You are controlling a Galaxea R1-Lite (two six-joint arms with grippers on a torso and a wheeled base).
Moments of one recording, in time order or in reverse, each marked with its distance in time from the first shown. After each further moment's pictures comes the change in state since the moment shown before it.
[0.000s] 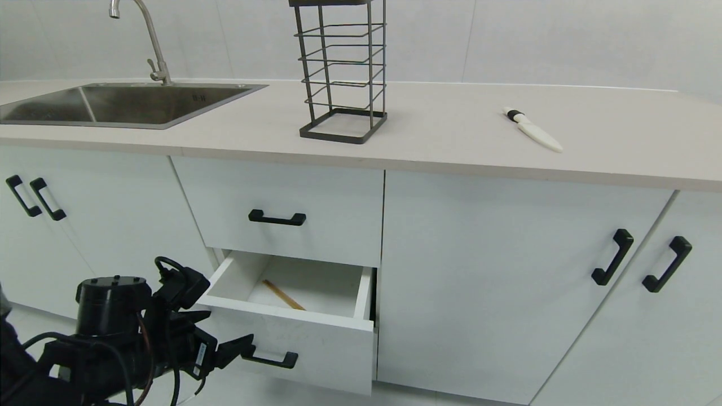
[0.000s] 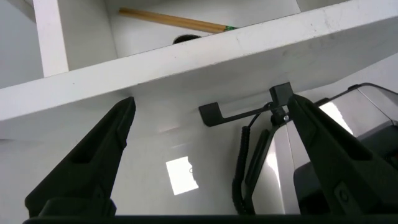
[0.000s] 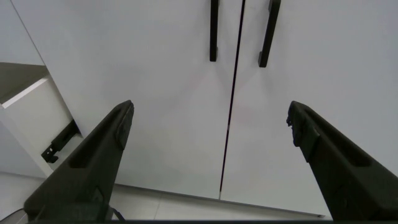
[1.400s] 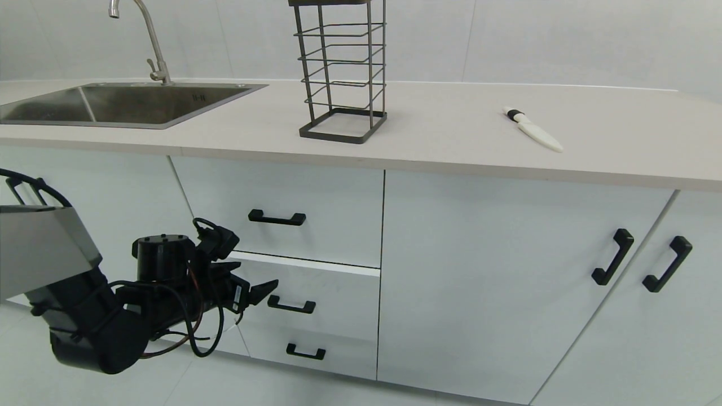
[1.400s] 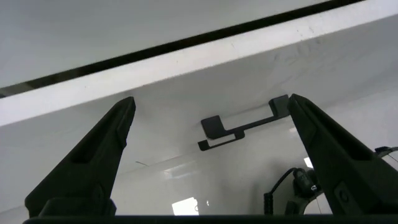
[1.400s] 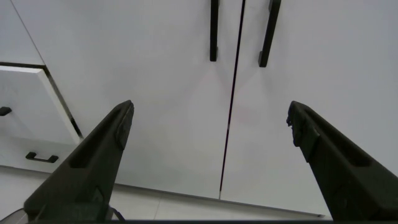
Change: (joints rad) left arm 0.013 0.238 -0.332 -0.061 -0.042 -0.001; right arm 0.000 0.000 0.000 0.000 0.000 0.000
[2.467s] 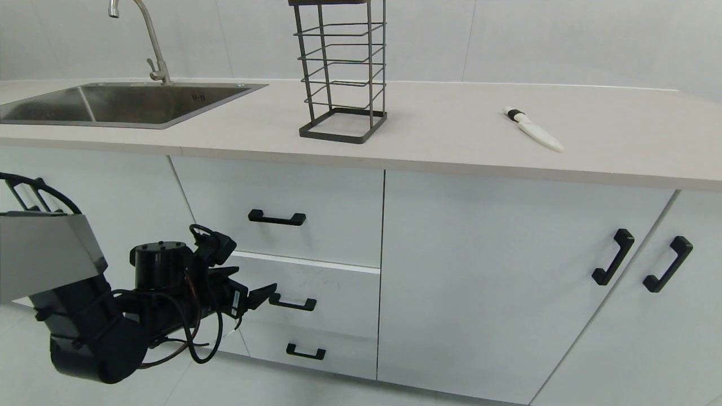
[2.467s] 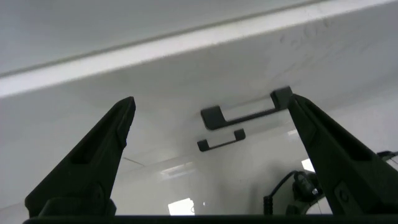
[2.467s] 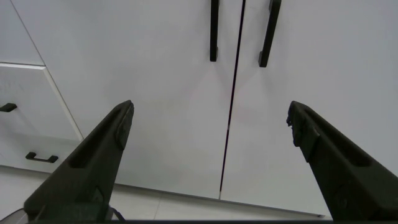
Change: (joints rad) left arm 0.008 0.022 0.059 -0.094 0.000 -0.022; right arm 0.000 0.000 0.000 0.000 0.000 0.000
